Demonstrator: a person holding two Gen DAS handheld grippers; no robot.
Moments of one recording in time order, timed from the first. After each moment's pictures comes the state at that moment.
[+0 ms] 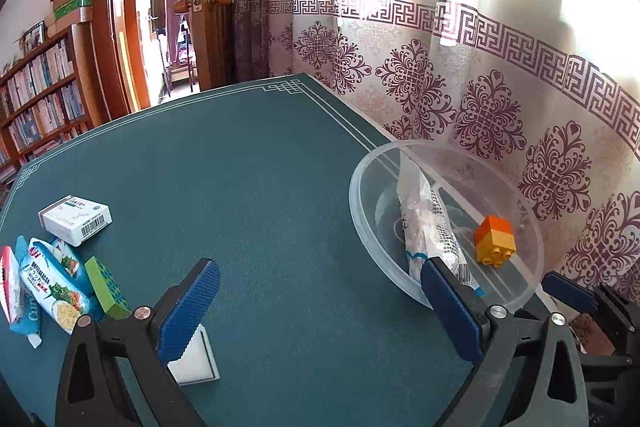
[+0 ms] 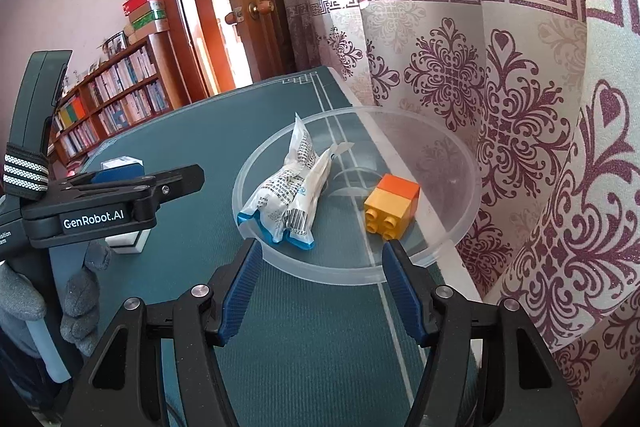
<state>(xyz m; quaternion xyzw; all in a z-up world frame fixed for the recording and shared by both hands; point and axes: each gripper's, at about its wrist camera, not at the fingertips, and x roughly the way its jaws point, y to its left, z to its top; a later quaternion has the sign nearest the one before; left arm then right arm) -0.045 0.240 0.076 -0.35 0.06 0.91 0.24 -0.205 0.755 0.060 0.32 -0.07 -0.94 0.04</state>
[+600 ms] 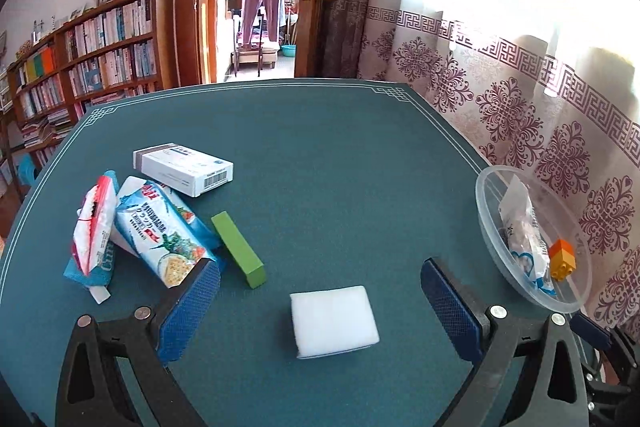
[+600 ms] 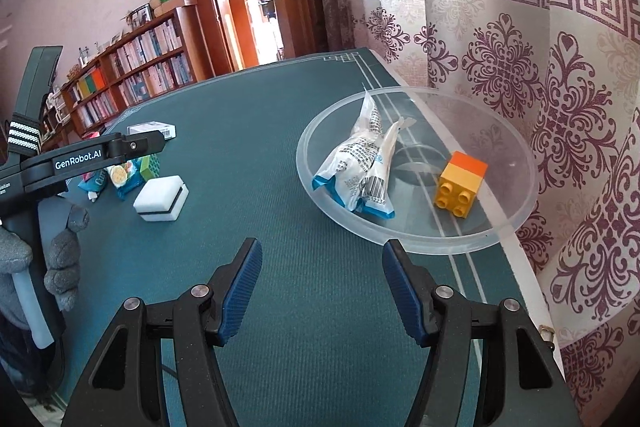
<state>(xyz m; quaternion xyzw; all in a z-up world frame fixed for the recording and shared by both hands) -0.057 0.132 0.070 -0.36 0.00 0.93 0.12 -0.199 0.702 0.049 0.35 -0.04 -0.93 0.09</state>
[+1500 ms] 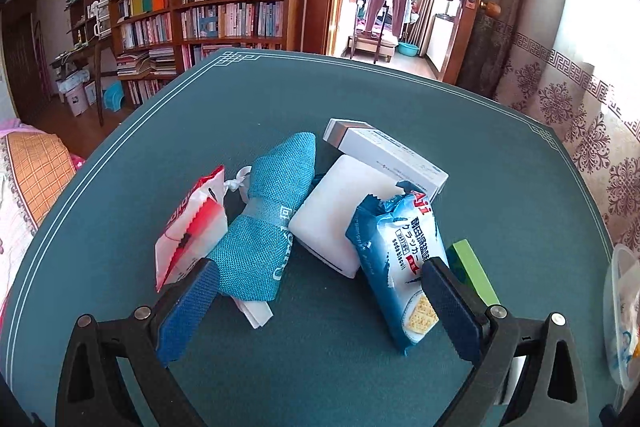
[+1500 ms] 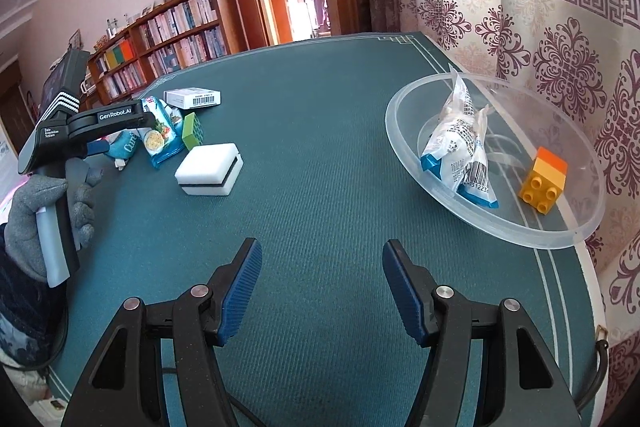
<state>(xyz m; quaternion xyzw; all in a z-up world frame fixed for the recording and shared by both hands) -0.093 0.010 0.042 -0.38 -0.08 0.92 -0.06 -0.206 0.652 0.033 0.37 -0.02 -0.92 0.14</state>
